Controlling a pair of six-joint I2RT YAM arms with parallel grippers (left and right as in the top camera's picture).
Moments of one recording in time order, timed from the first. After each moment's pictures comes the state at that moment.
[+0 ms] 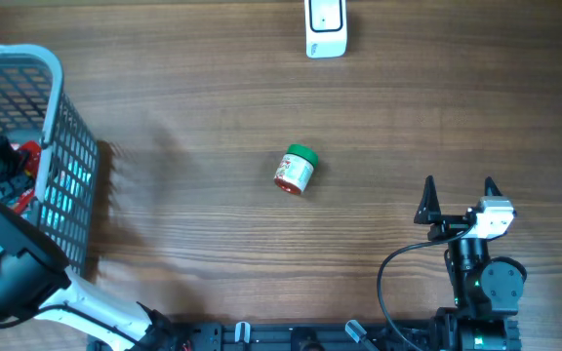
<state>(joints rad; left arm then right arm) 0.75 1.96 1.42 -0.63 -0.04 -1.42 -0.05 0.02 0.01 0.00 -0.03 0.04</state>
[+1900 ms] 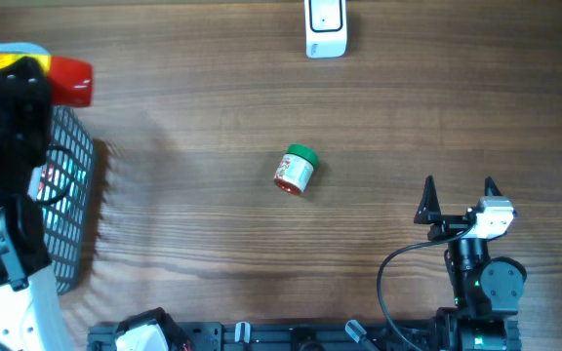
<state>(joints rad) 0.32 1.08 1.46 -0.76 0.15 -1.04 -0.05 0.02 0.01 0.00 -0.03 0.04</state>
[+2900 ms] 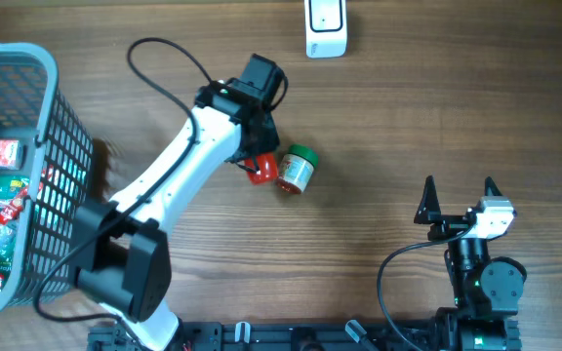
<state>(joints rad) -0.48 1.82 1.46 -1.00 -0.09 -0.73 -0.05 0.02 0.01 0.00 -0.03 0.04</state>
